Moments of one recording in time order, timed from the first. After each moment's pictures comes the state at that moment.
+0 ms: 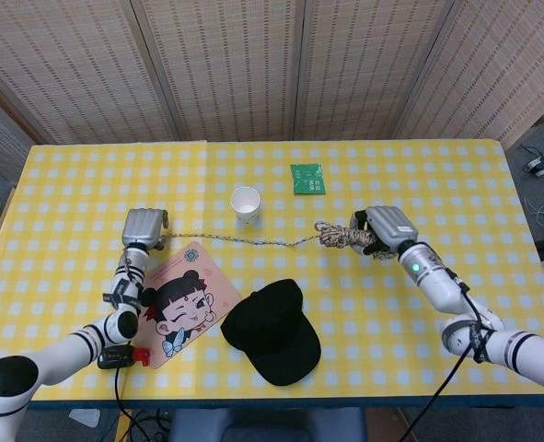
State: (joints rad) left arm -0.96 -1.75 -0.24 -0.85 0.63 0.75 0.56; right arm 0.81 -1.28 0.21 -1.36 -1.08 0.61 0.15
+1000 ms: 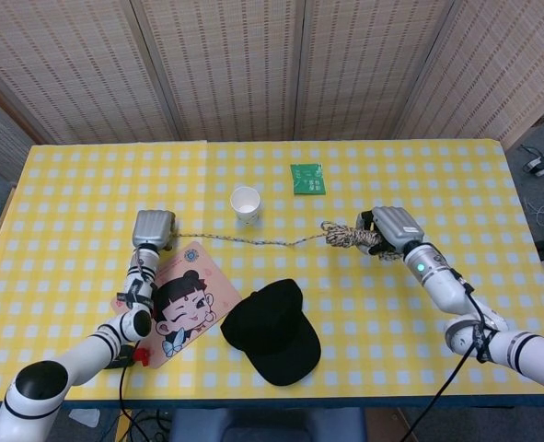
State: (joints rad) left arm -0.98 -1.90 -0.30 -0.63 0.69 0.69 0.56; right arm 0.80 -1.28 0.20 -1.34 -1.07 0.61 0.16
